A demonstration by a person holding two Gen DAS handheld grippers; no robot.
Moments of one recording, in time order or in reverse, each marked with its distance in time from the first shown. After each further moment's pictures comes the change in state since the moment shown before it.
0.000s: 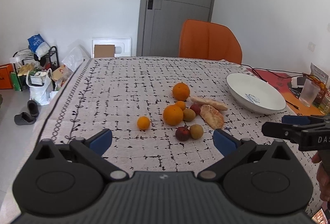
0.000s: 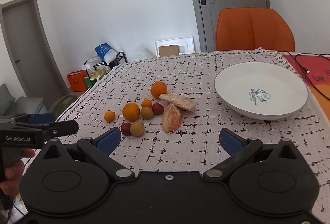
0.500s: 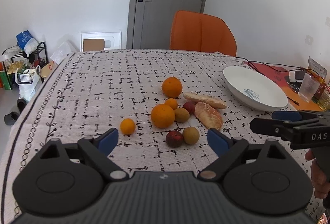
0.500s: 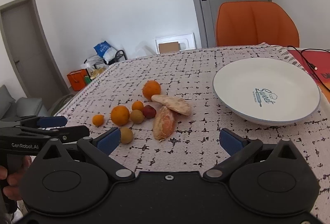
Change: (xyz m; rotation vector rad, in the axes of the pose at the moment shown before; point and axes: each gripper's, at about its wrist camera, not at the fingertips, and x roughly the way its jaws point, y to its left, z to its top) left arm 0.044 -0.008 0.006 0.016 0.041 -0.046; right arm 0.036 -0.017 0.006 0.006 0.021 0.010
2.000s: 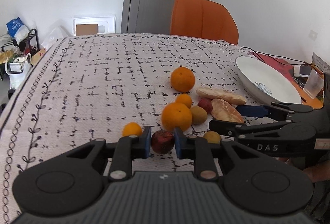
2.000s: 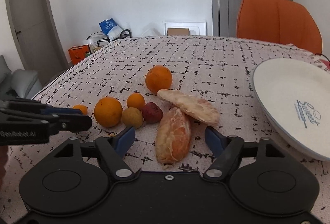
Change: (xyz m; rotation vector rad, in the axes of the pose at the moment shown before) left arm 0.050 0.028 0.011 -0.011 0.085 -0.040; right arm 0.090 0.022 0.006 -0.145 0.074 -0.008
